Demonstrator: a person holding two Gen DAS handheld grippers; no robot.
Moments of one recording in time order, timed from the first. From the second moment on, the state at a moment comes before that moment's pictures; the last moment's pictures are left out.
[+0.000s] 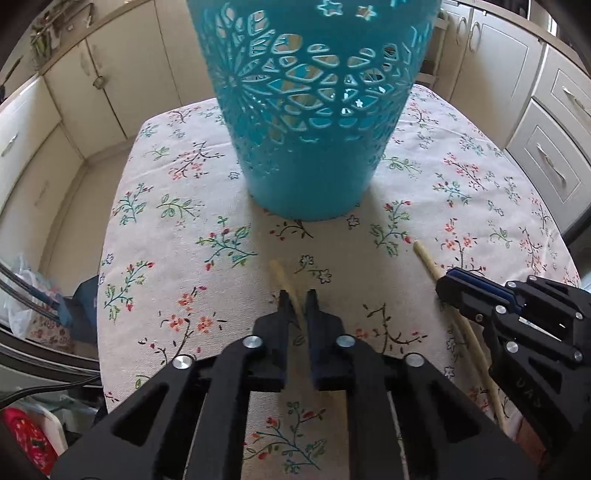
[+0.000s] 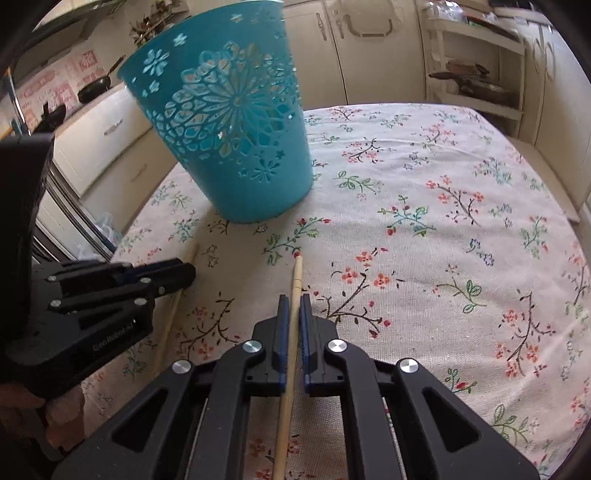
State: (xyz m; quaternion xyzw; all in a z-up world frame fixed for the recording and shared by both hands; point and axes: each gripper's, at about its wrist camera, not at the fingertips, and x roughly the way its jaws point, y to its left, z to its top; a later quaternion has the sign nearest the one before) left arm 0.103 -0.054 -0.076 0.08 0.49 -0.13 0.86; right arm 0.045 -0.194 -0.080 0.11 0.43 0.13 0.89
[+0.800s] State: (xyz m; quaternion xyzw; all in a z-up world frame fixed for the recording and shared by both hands) left arm 0.116 -0.022 0.168 -0.09 0.20 -0.21 0.95; right arm 0.043 -0.194 -0.077 0.12 0.43 0.13 0.89
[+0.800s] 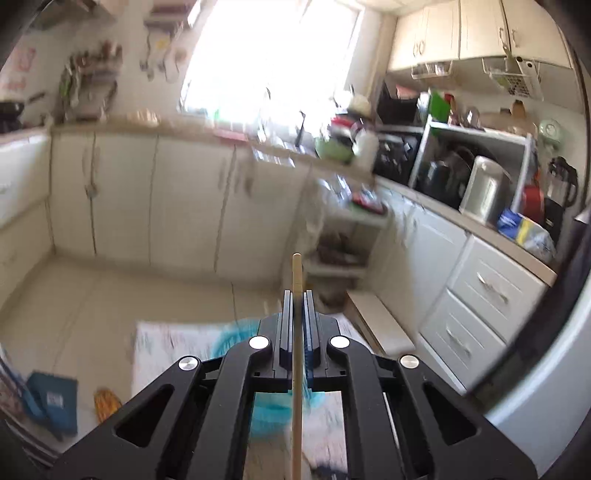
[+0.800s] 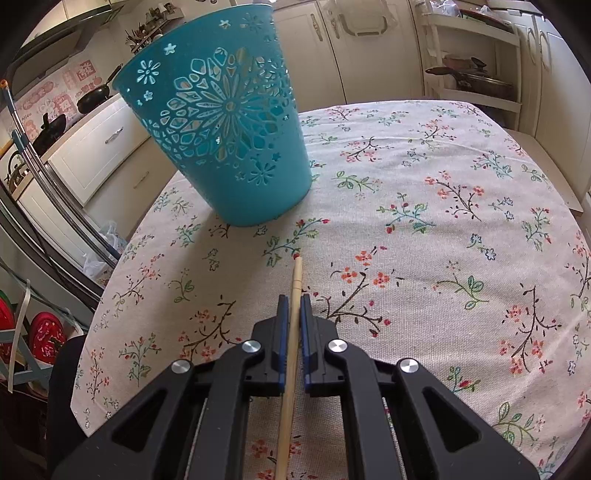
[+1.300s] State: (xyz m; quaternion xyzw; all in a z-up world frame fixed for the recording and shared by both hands) left arm 0.212 -0.047 0.110 -0.09 0.18 -0.09 0.98; right arm 0.046 -0.201 -0.079 0.14 0.43 0.14 0.88
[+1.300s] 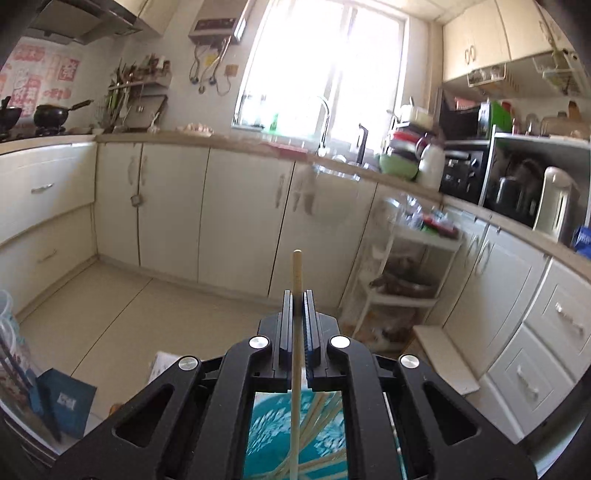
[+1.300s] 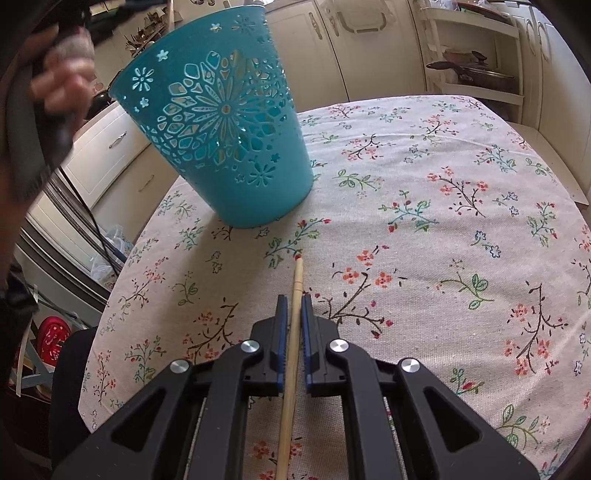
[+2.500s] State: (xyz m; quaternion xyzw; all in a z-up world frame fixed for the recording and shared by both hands) left arm 0.117 0.004 -0.067 -0.02 0.40 -0.08 0.91; right arm 0.032 -0.164 -0.072 0.01 0.43 0.06 0.90
